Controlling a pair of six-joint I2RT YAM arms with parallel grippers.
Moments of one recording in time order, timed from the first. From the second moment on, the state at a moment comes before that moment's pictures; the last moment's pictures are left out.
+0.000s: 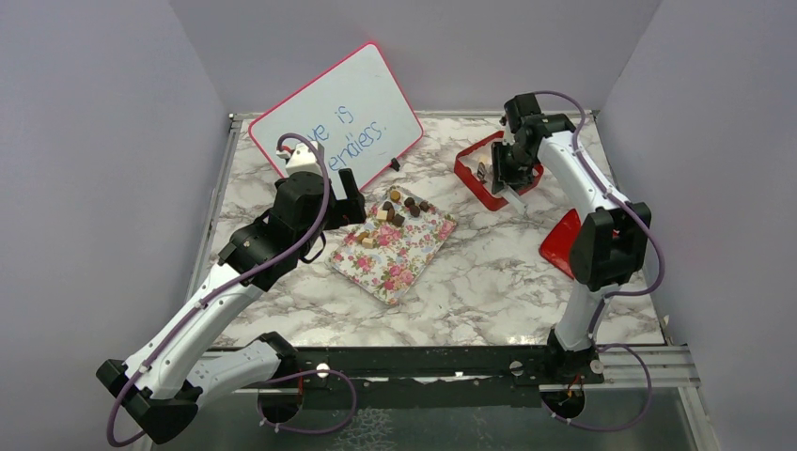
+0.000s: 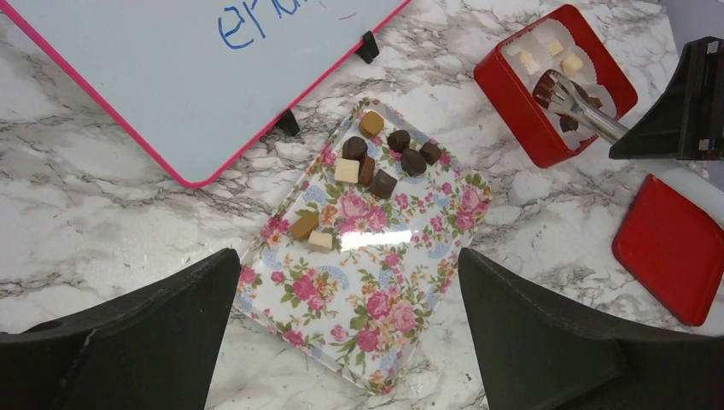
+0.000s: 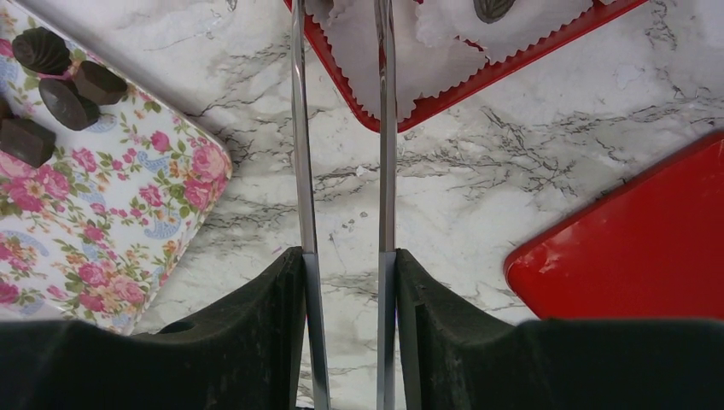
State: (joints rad) left arm -0.68 0.96 1.14 -0.65 -0.41 -0.54; right arm 0.22 1.87 1.75 -1.07 -0.01 0.18
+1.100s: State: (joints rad) left arm -0.68 0.96 1.14 -0.65 -0.41 -0.54; right arm 0.37 1.69 1.76 -1.16 -0.07 0.28
